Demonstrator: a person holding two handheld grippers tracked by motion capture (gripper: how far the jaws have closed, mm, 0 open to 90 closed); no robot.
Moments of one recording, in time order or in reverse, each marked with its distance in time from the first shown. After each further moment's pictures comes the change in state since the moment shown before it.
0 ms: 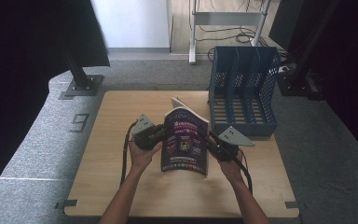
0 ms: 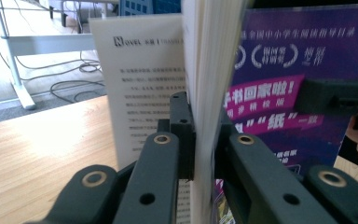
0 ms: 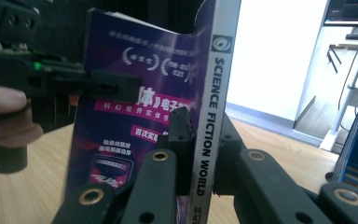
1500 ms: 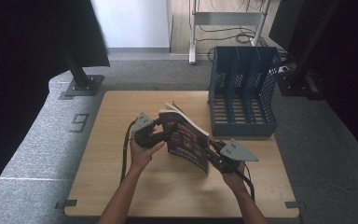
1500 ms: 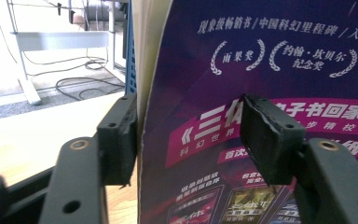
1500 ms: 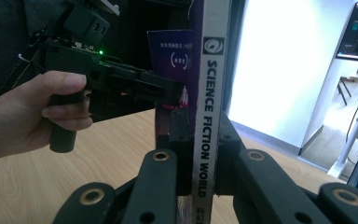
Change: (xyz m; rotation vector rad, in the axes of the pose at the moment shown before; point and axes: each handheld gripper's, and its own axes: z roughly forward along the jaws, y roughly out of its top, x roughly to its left) left arm 0.004 0.005 0.007 0.018 0.032 -0.015; right arm 0.020 -0.004 -0.026 -0.070 0.060 -0.089
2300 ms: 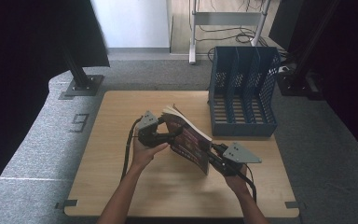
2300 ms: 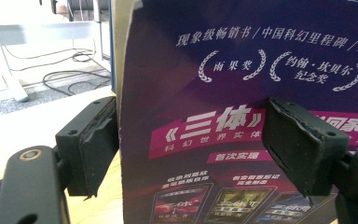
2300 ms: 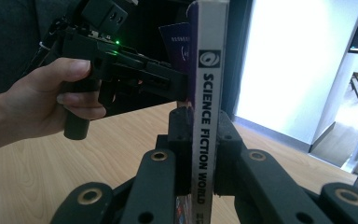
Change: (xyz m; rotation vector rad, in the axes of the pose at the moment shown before) left arm -0.007 0.007 0.009 0.060 -0.054 0.031; right arm -0.002 -0.006 -0.007 0.006 0.036 0.012
